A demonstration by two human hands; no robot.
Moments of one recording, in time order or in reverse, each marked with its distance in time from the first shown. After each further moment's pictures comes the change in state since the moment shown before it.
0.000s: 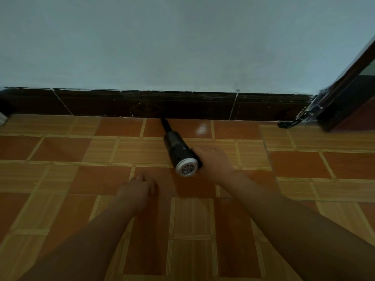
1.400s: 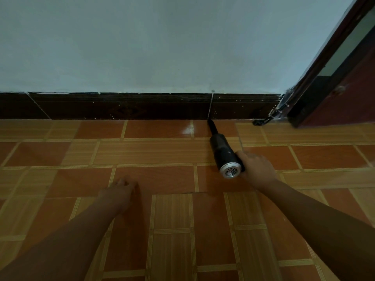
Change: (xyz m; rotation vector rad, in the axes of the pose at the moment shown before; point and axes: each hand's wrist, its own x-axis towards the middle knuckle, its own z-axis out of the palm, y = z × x) left_hand -0.007 0.013 -0.004 0.162 -0.188 -0.048; right_hand -0.107 0.105 -0.049 -0.207 0.044 0.287
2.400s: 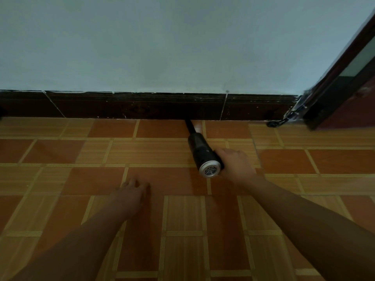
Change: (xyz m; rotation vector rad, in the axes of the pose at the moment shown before) left_hand -0.003 -0.009 0.009 -0.039 0.103 0.047; right_hand 0.039 -0.072 0.014 0.100 -0.033 -0.125
